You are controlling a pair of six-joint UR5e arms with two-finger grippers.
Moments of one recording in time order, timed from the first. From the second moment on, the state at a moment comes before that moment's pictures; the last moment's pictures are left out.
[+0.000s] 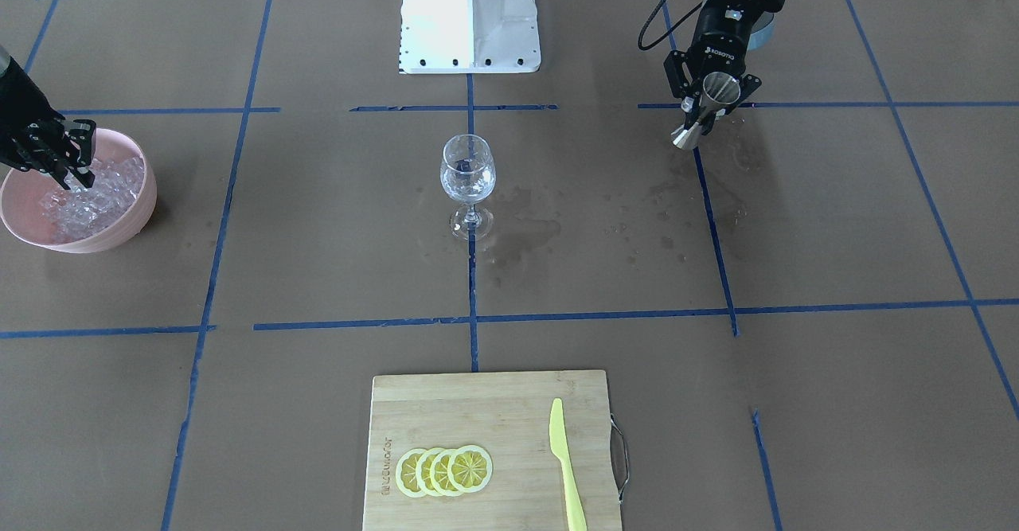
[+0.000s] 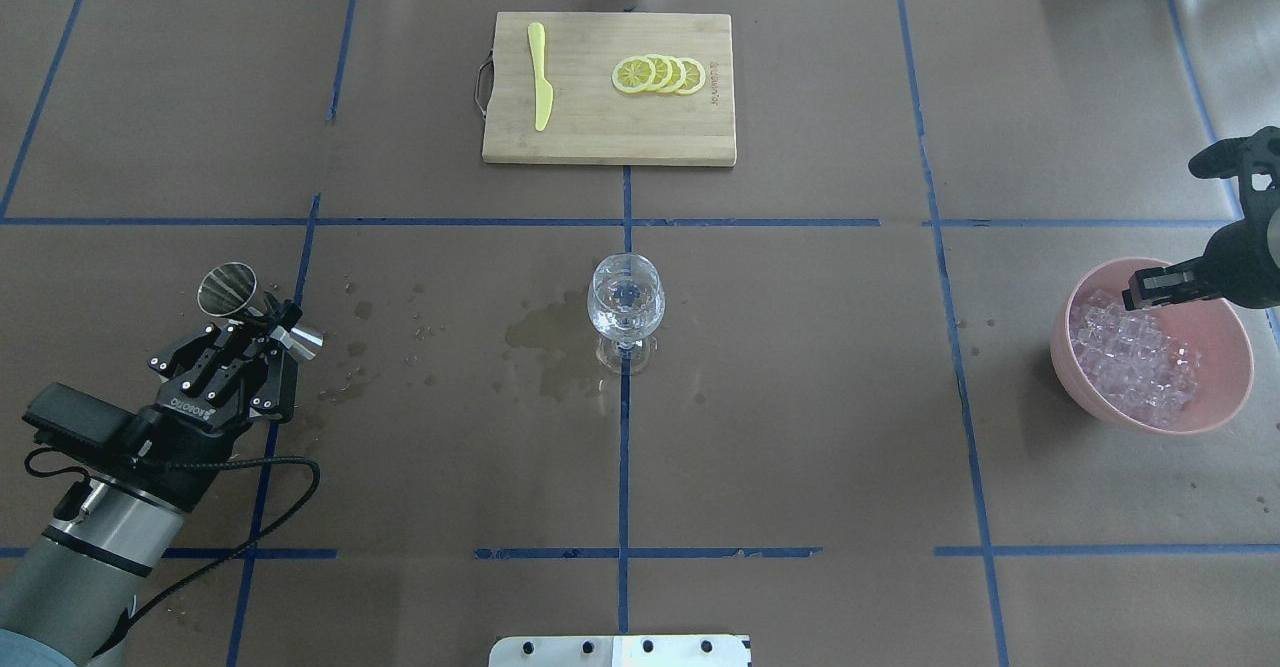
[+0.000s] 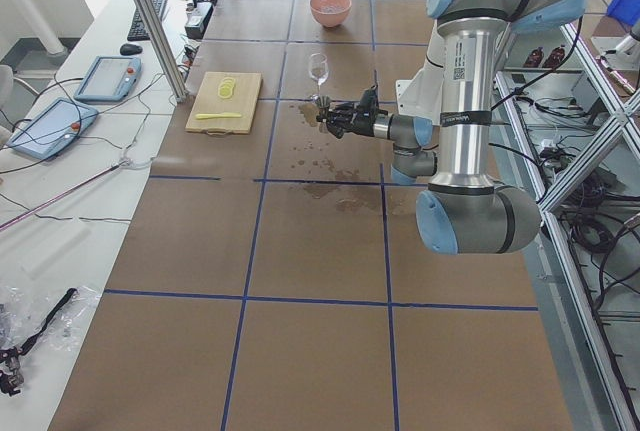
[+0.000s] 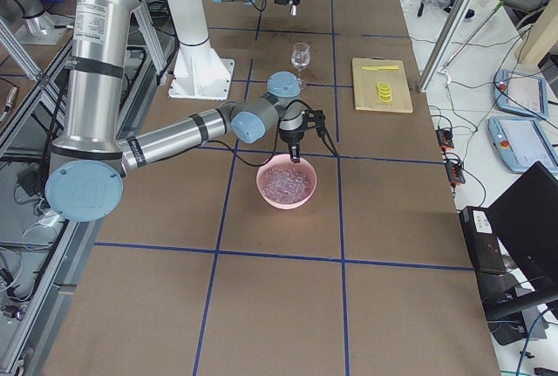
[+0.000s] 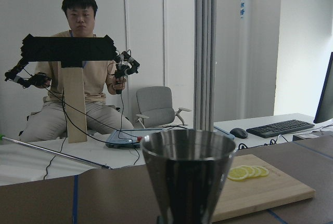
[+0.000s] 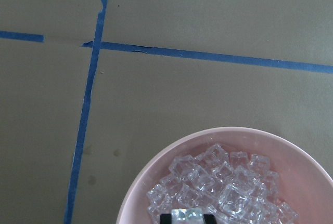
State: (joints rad) left arm -0.08 -1.55 -1.79 -3.24 -0.48 -0.62; right arm 0.97 -1.72 2.04 -1.25 2.07 0.74
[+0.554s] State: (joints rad) left arm -0.05 -1.54 -1.77 -3.23 -0.45 -0.82; right arm 0.97 -1.72 2.05 -1.25 2.07 0.74
